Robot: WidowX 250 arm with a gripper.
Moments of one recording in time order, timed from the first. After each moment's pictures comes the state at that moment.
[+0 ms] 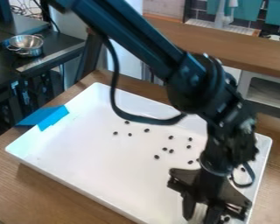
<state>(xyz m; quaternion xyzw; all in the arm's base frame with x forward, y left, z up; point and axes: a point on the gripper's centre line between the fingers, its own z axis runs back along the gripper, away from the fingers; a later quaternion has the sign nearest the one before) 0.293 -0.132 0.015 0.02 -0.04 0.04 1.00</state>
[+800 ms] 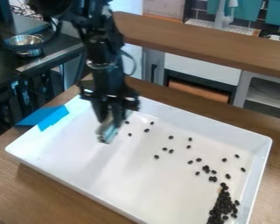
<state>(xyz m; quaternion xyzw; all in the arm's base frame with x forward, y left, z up) 0.333 0.051 0.071 -0.01 -0.08 0.07 0.99</state>
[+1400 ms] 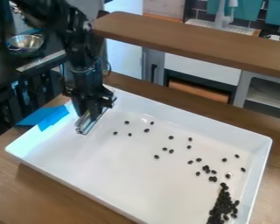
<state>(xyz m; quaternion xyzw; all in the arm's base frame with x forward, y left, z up) 0.363 0.117 0.035 0.02 -0.09 0.08 0.99</state>
